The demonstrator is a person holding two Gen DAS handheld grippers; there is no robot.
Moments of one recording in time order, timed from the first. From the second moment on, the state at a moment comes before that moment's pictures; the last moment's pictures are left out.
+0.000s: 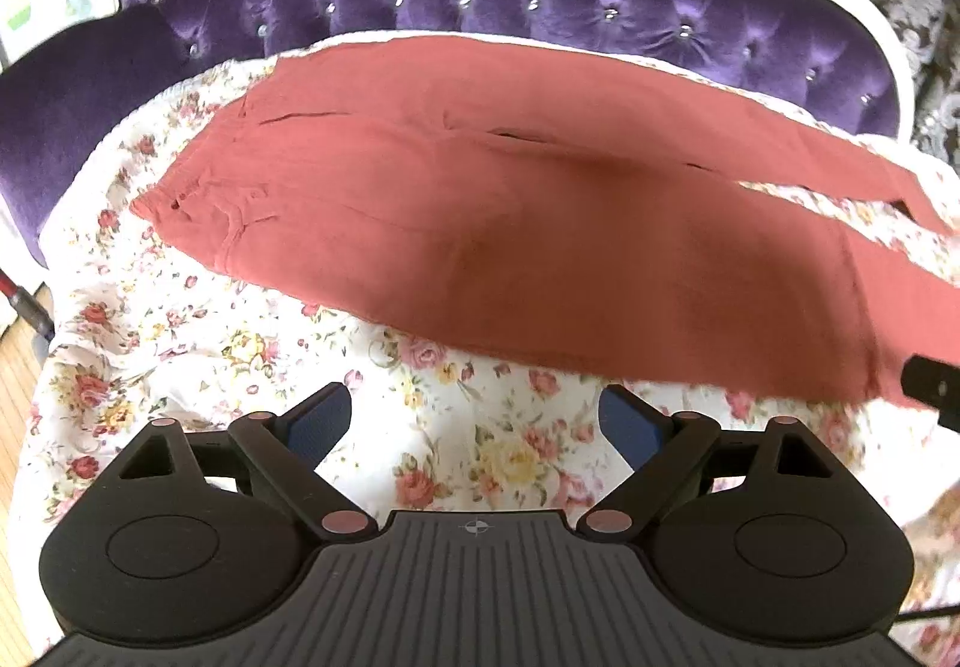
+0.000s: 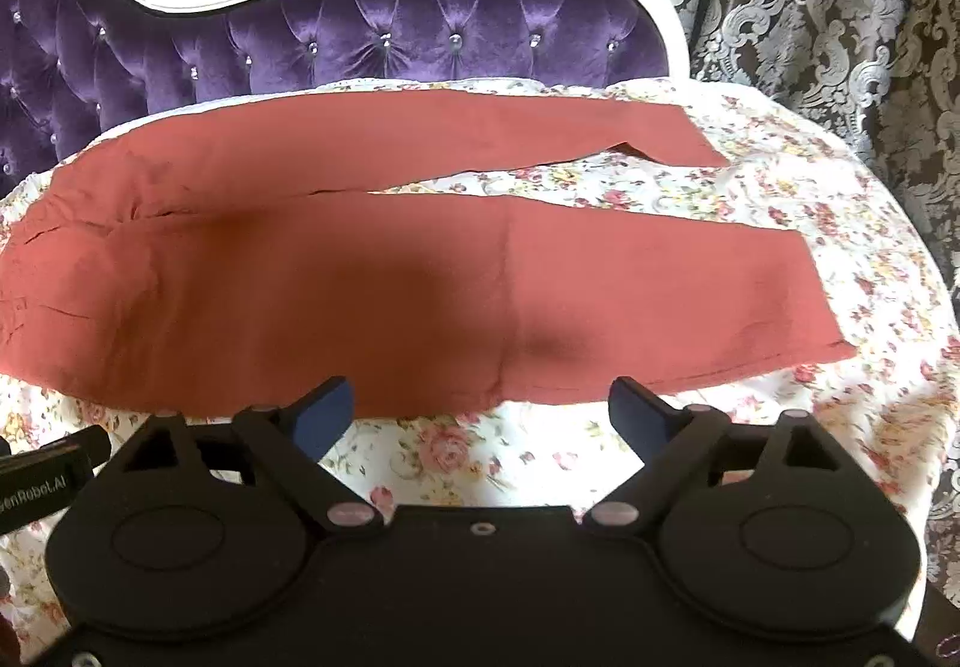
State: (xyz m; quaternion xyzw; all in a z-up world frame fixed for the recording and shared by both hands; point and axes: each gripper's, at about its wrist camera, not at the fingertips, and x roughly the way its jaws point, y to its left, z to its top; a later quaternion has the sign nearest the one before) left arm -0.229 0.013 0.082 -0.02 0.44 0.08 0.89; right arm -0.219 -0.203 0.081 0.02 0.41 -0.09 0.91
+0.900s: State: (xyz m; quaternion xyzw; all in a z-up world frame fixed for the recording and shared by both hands) left arm -0.241 -0.015 0.093 0.00 0.44 0.07 0.89; right arm -0.230 -0.208 0.074 0.00 0.41 -0.09 0.91
